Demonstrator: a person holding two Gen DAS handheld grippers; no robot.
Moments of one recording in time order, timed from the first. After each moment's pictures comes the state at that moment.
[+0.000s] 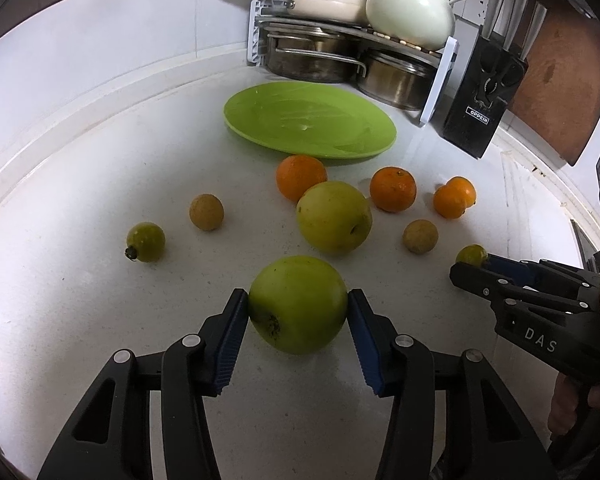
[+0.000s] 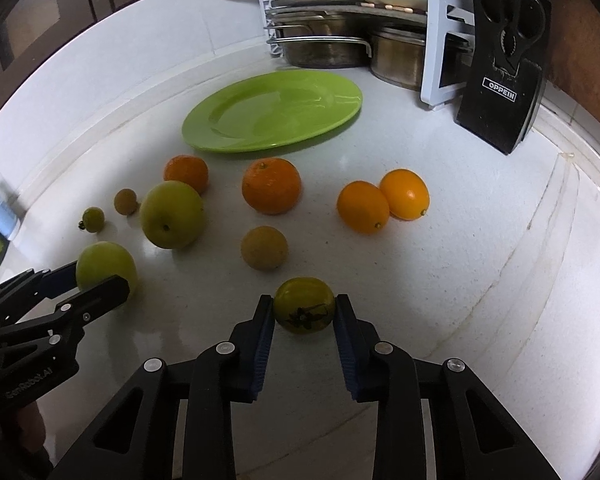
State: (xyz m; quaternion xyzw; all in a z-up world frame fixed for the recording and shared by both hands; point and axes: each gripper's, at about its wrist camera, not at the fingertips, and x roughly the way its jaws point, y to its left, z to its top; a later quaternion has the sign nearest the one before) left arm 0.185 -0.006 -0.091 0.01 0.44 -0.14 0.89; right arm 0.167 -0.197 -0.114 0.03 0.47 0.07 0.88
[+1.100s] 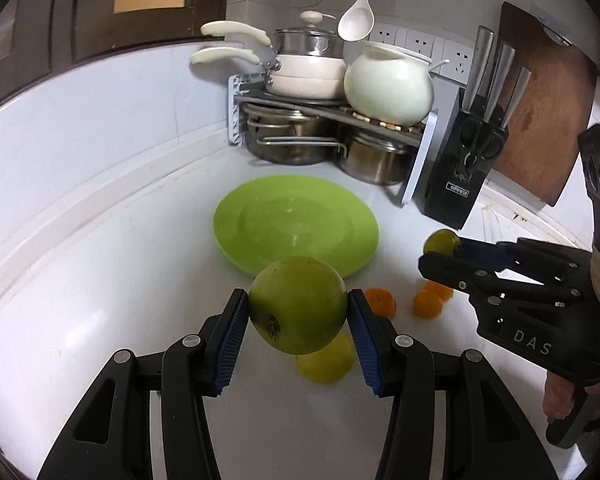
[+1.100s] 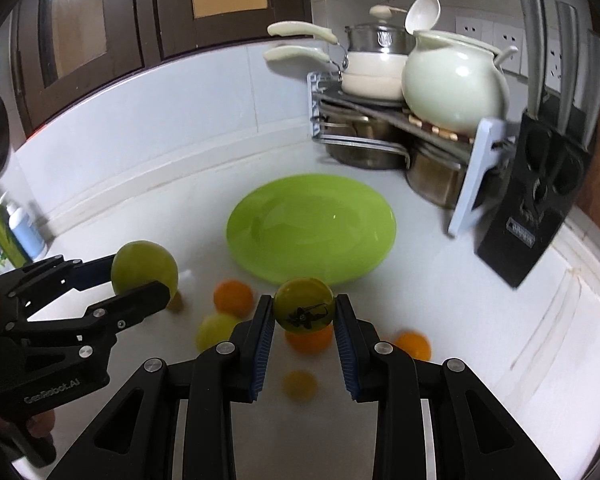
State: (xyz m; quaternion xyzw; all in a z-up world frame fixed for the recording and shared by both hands) left arm 0.236 -0.011 -0.018 0.03 0.36 -0.18 0.92; right arm 0.215 -0.181 -0.031 -0.02 0.37 0.13 0.92
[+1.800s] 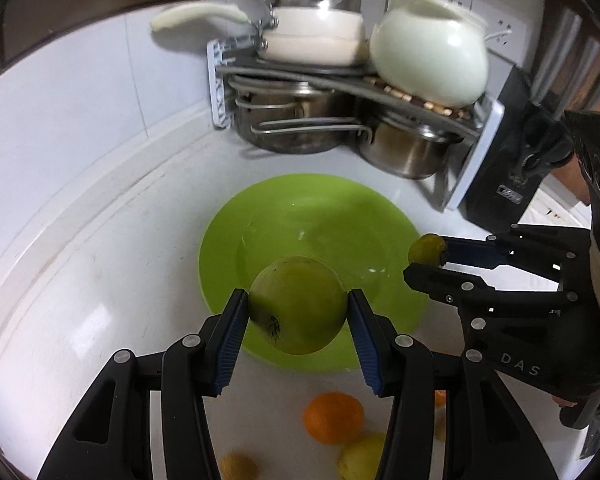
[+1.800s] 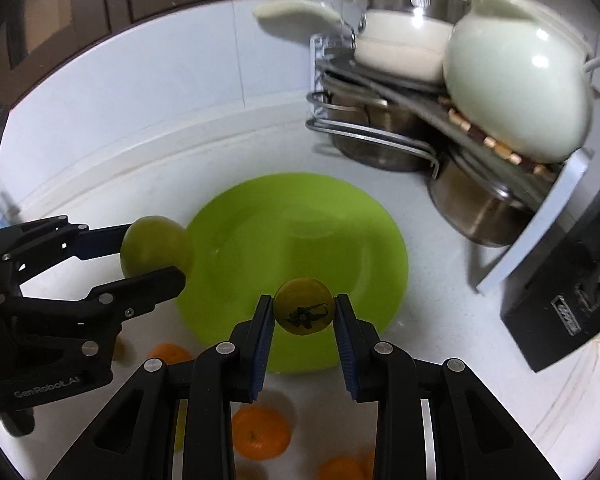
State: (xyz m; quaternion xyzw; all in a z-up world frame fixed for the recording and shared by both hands) left arm 0.364 -0.034 -0.046 0.06 0.42 -0.19 0.88; right arm 0.339 -0.174 -0.066 -0.05 0.44 0.15 0.88
